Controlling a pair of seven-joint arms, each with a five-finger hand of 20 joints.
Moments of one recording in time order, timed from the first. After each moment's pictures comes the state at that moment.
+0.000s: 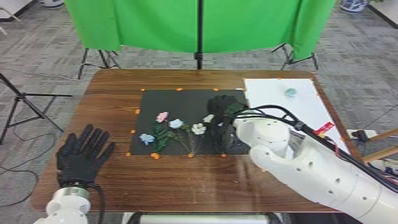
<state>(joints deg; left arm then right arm) 125.7 -61.0 -91.7 -120.1 2.0 19.3 20.7 -56.4 -52.1 32.0 -100.4 -123.6 -14.0 25.7</state>
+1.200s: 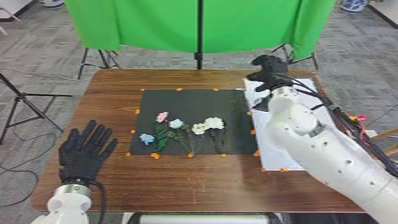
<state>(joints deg) 124.8 -61.0 -91.6 -120.0 4.3 17.5 18.9 -56.2 -52.2 42.2 -86.5 -120.1 17.0 32.8</state>
